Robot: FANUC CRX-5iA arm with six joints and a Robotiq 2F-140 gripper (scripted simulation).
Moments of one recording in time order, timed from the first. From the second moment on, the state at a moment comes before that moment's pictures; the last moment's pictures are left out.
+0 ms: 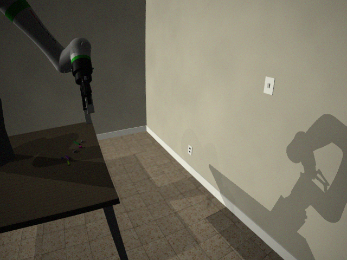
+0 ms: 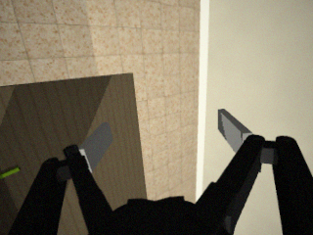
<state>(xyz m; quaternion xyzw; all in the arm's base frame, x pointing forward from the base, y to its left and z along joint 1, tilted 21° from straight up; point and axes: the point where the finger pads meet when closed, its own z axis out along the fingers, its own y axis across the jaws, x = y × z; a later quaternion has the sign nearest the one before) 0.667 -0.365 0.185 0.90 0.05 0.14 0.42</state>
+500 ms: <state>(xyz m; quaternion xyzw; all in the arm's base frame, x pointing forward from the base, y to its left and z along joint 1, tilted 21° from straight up) 0.686 -0.356 0.084 0.88 0.18 0.14 0.41</state>
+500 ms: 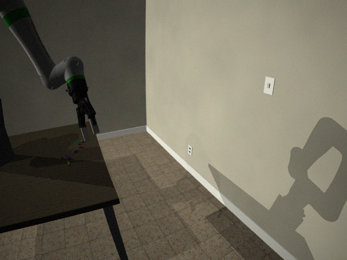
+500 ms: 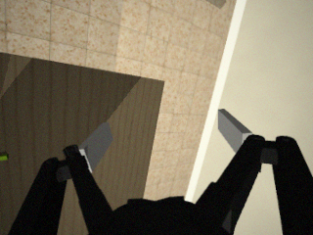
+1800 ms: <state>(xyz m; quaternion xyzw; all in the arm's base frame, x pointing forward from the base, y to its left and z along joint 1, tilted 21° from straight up) 0.548 -0.211 -0.184 0.89 0.41 0.07 0.19</state>
